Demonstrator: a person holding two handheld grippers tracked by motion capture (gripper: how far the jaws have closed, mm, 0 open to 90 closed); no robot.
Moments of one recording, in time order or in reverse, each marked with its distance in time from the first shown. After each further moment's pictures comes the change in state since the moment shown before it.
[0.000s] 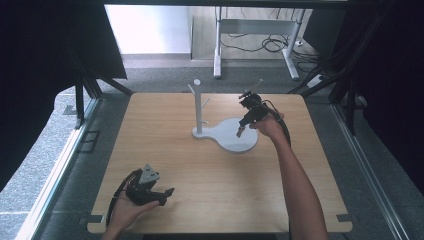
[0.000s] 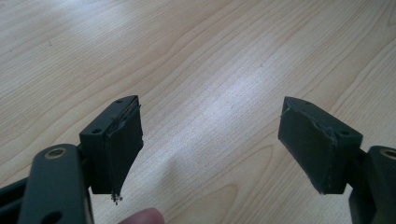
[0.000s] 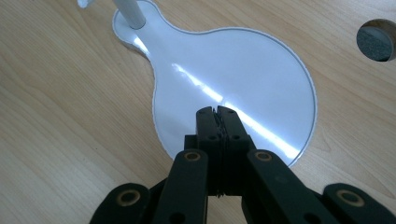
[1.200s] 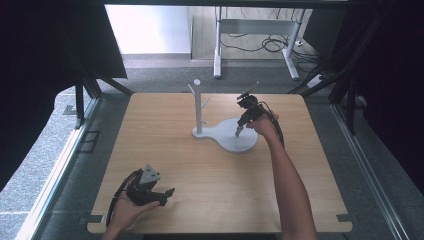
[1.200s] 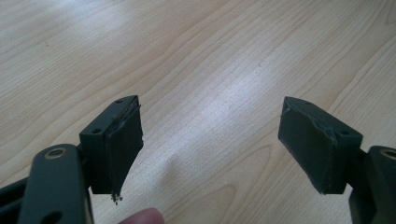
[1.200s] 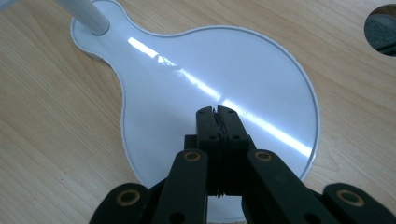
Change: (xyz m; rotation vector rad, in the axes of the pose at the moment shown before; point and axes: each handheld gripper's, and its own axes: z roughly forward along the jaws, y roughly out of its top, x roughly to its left) left arm -0.001 0.000 0.001 0.000 -0.005 0.004; right arm -0.019 0.007 0.040 0.020 -0.011 0.063
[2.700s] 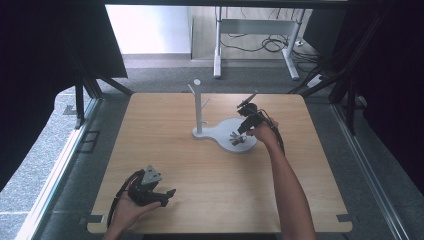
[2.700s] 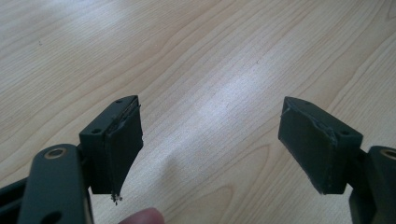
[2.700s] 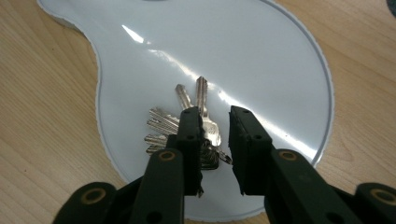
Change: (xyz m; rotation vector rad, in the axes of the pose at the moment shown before) left arm -0.002 0.000 0.003 0.015 -0.002 0.015; right arm -0.002 -0.018 0.024 0.030 -0.026 -0.022
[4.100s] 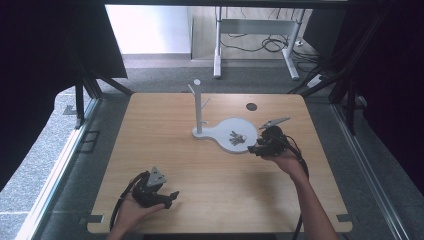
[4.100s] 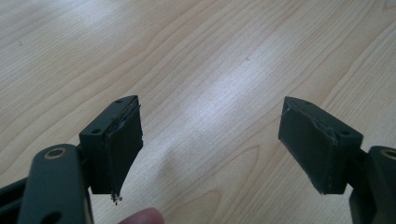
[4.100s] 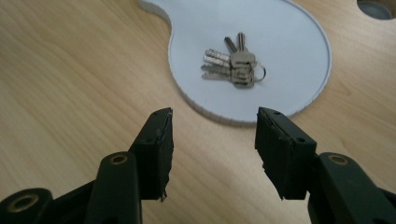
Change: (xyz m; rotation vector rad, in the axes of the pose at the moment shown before) left arm -0.009 0.002 0.007 0.019 -0.004 0.023; right arm 0.027 -0.110 -0.065 -0.294 0.037 -0.065
